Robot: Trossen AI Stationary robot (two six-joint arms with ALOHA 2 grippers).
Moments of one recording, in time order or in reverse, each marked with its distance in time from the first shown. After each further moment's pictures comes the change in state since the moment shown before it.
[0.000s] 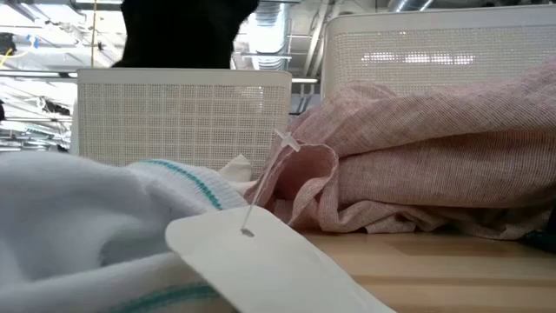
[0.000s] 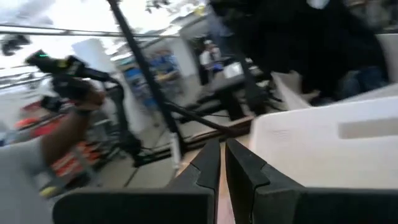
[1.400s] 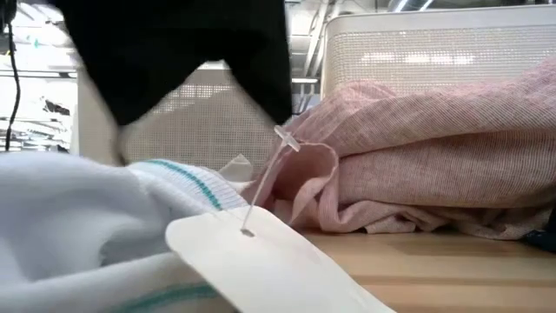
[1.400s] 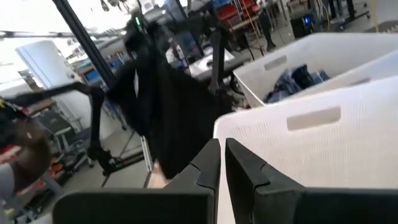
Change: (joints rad) left arm -0.856 -0.152 -0.347 0.369 -0.062 -0.120; right arm -0.065 0.002 0.126 -0.222 0.111 0.027
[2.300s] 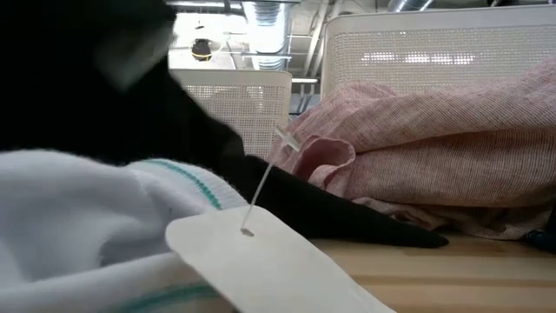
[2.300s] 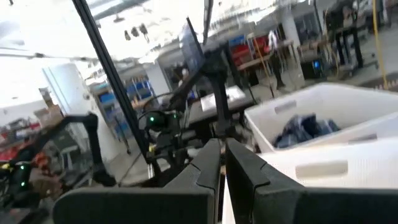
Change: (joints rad) left arm 0.029 0.330 -0.212 -0.129 0.374 -0.770; right arm -0.002 -0.024 0.036 0.133 0.010 -0.079
